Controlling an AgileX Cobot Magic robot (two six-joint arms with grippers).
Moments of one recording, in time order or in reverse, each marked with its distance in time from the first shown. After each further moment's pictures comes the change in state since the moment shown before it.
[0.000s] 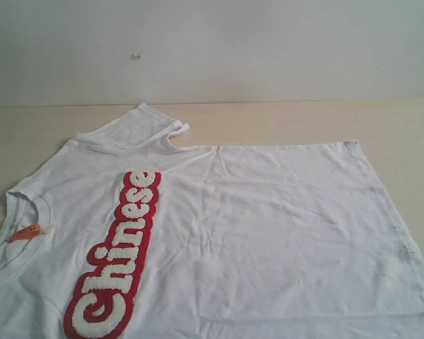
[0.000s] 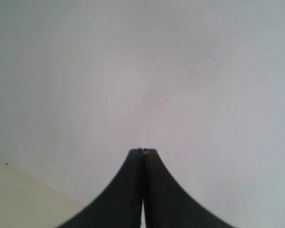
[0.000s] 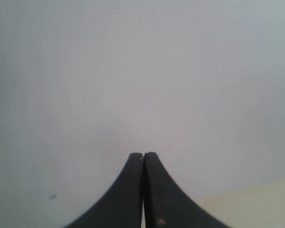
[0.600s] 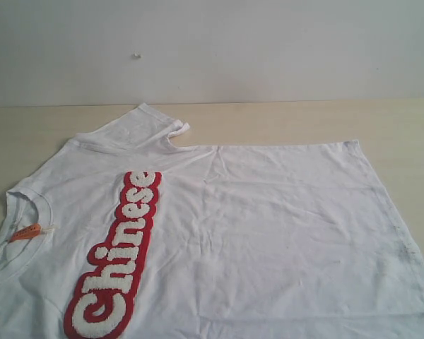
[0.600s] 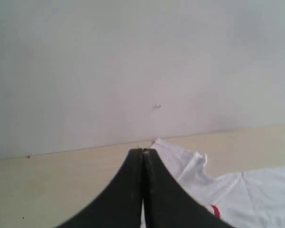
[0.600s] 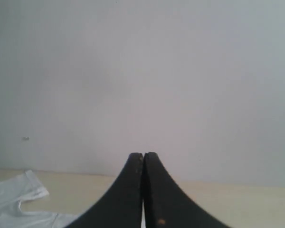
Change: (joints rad) left arm -0.259 0.651 -0.567 0.016 0.350 0.577; right arm 0.000 0.346 -0.385 -0.101 0.276 -0.204
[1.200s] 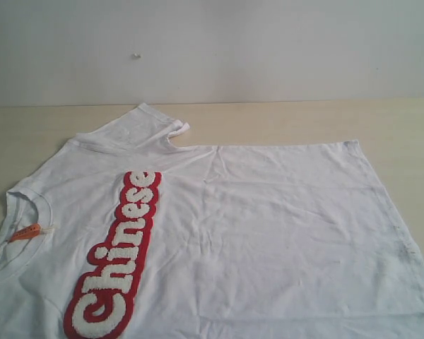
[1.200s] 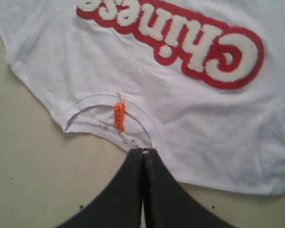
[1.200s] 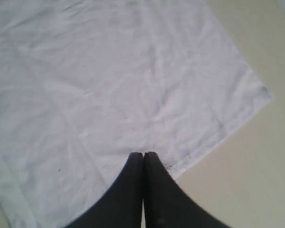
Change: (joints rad) left arm -0.179 0.456 -0.319 0.007 0.829 0.912; right arm 0.090 0.517 -0.254 0.037 0.742 -0.796
